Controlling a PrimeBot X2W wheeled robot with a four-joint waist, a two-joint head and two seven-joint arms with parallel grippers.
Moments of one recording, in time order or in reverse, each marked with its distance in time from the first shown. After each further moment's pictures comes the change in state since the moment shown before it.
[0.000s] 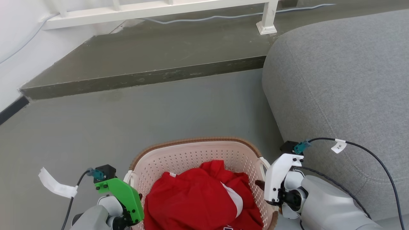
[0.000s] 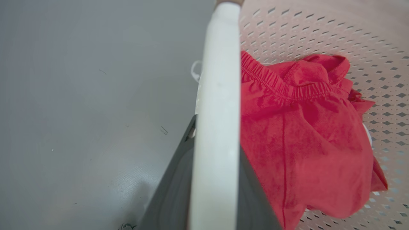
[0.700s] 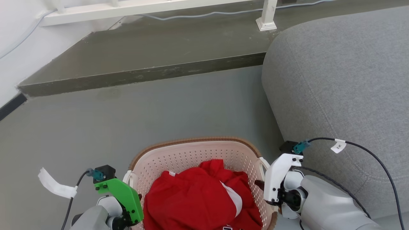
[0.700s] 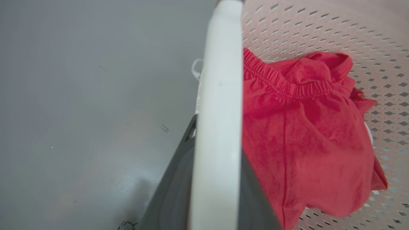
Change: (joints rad) left arm 0.000 0.001 0.000 0.004 0.000 0.000 -0.002; right arm 0.000 -0.003 0.014 -0.008 0.015 -0.004 -0.001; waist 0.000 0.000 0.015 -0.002
